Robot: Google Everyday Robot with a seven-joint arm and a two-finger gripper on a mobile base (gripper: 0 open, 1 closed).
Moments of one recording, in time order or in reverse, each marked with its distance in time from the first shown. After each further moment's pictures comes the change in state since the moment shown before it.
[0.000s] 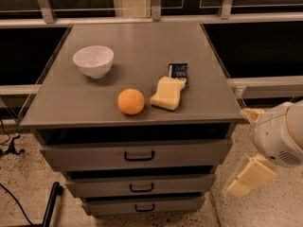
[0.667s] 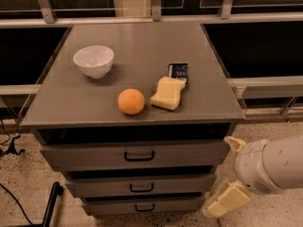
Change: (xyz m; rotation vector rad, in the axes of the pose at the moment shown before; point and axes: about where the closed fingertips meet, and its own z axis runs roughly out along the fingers) arm 0.022 0.031 0.077 -0.061 -0.103 0.071
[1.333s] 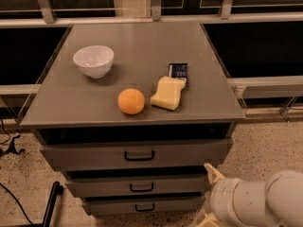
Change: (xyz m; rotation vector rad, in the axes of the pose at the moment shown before) arm 0.031 0.043 0.092 0.017 -0.079 -0.045
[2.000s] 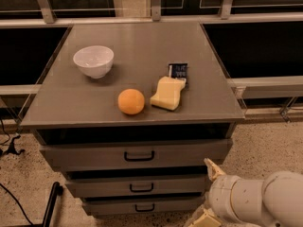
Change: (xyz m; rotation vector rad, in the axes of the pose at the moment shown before) arm -0.004 -0.013 0.004 0.066 -0.001 -0.037
